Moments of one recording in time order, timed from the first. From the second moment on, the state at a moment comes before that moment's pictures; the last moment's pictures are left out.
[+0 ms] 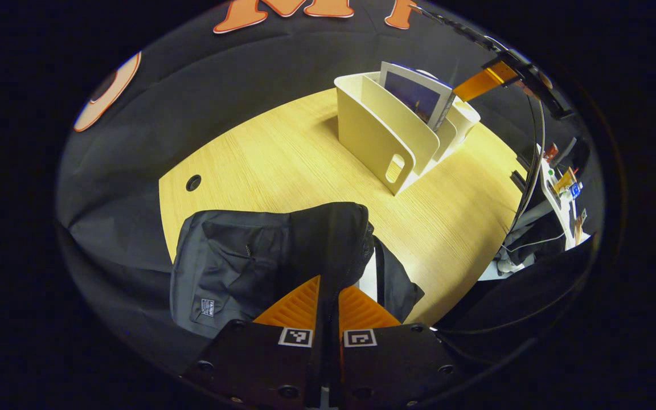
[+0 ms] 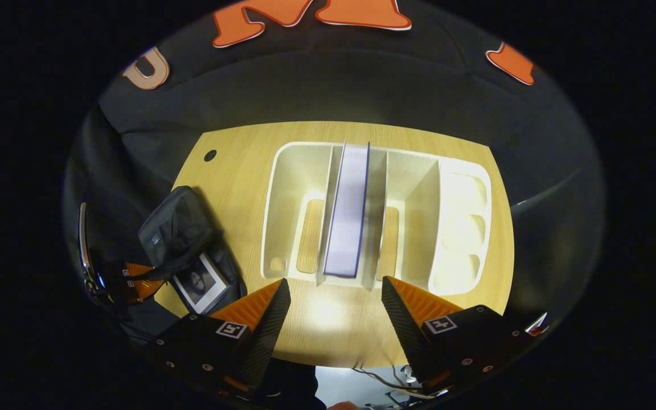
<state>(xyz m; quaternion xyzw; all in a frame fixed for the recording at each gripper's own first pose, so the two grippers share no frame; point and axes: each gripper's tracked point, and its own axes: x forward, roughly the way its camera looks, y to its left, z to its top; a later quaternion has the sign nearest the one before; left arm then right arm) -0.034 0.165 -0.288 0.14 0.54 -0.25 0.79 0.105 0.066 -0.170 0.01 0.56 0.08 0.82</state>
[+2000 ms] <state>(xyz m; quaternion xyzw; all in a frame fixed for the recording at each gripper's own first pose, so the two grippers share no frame) -0.033 0.172 -0.291 0.12 0.54 -0.27 0.79 0.105 0.066 -0.174 0.02 0.61 -0.02 0.79</state>
